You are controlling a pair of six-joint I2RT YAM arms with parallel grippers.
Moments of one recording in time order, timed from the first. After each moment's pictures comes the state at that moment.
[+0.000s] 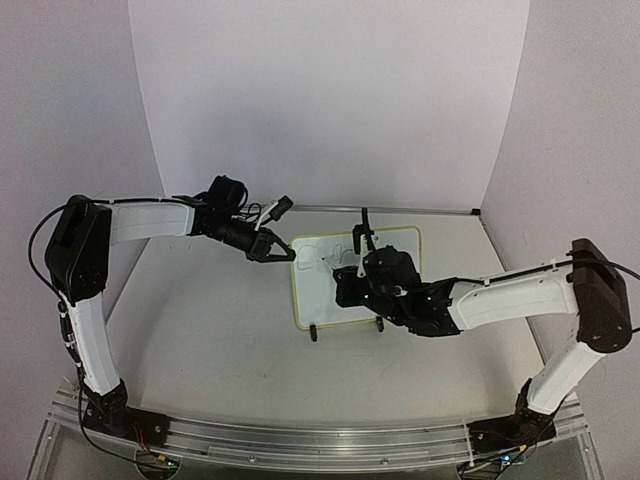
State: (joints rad) left arm -0.51 1.91 1.41 -0.33 0.89 0.16; right arm 1.02 1.65 0.93 0.30 0.42 0.54
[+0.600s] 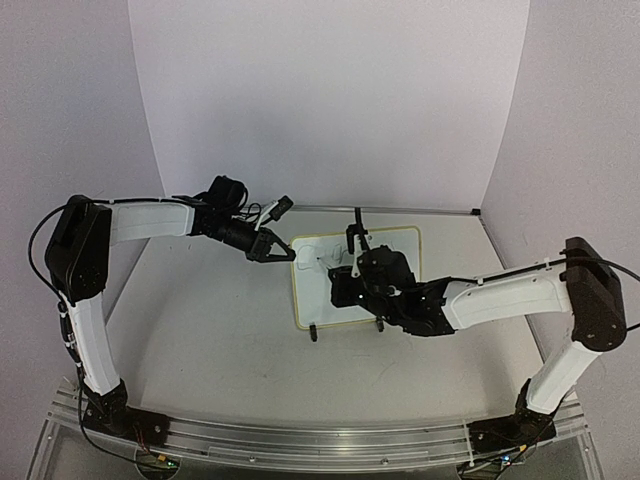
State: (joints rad) left arm -0.51 1.91 1.41 -0.33 0.89 0.17; right arm 1.02 1.68 0.96 0.31 0.42 0.51
